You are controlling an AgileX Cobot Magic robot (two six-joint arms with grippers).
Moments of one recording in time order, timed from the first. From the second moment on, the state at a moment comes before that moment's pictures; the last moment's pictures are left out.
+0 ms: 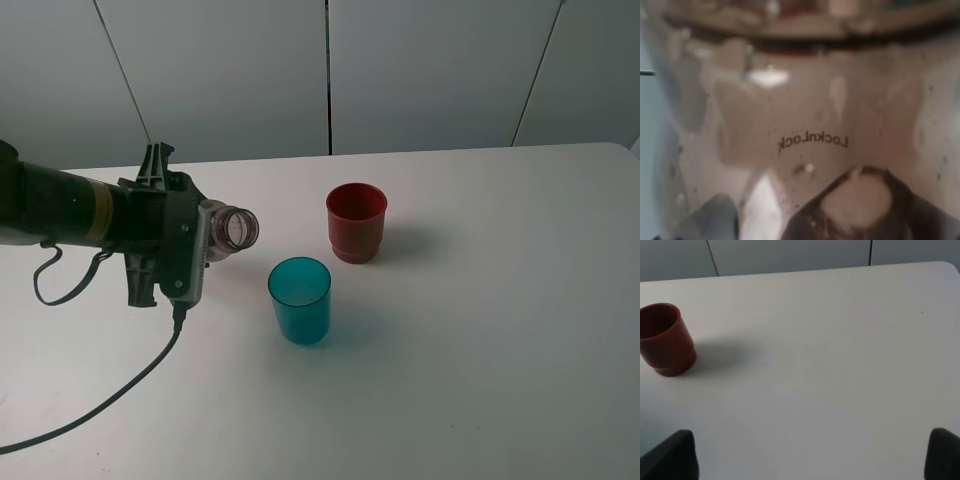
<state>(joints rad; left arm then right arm) -0.43 1.59 -0.66 1.09 -0.12 0.23 -0.05 -0.01 -0.50 0.09 1.10 -0.01</state>
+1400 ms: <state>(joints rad) -0.57 1.69 -0.83 1.16 0.04 0.34 -0.05 -0.01 -0.50 0.09 1.10 -0.01</state>
